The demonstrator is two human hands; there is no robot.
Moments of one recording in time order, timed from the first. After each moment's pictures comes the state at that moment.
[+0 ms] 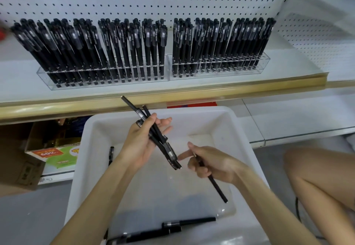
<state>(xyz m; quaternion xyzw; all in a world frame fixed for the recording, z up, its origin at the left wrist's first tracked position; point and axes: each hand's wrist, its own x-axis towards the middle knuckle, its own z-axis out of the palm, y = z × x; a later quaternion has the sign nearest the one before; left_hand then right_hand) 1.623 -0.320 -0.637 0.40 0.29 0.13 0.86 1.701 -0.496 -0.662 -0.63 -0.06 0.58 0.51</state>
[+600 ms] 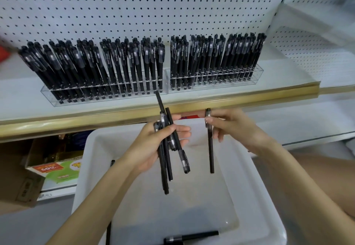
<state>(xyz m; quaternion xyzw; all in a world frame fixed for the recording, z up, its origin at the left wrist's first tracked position) 1.631 -0.324 -0.600 0.51 0.16 0.02 0.85 1.754 -0.503 -0.579 -0.76 -0.26 0.27 0.53</state>
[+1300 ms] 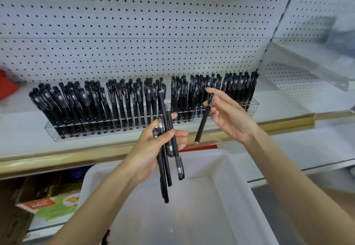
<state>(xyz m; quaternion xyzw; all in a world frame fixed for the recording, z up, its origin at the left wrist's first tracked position) 1.666 -0.301 -0.553 0.55 0.12 0.07 0.83 1.829 -0.460 -0.533 -0.48 -0.17 0.34 0.79</state>
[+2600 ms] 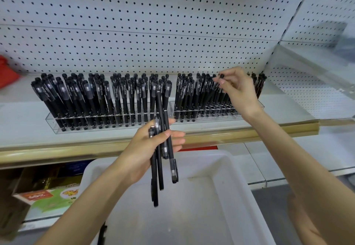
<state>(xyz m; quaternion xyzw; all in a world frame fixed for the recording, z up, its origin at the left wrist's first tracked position) 1.658 -0.289 -0.557 0.54 0.15 0.06 0.83 1.870 -0.440 -0.516 -0.78 -0.31 -0.06 0.55</state>
